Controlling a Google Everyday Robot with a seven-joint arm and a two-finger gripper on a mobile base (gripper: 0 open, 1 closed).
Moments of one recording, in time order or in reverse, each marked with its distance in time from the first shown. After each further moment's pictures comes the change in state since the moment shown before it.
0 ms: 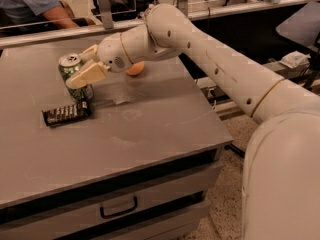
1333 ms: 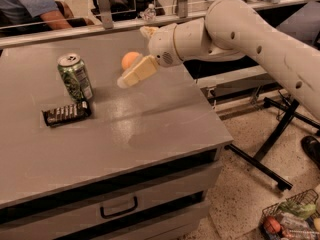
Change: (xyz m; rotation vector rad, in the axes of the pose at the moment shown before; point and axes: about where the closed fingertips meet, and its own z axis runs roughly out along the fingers) arm 0.023 -0.008 -0.143 0.408 0.132 0.003
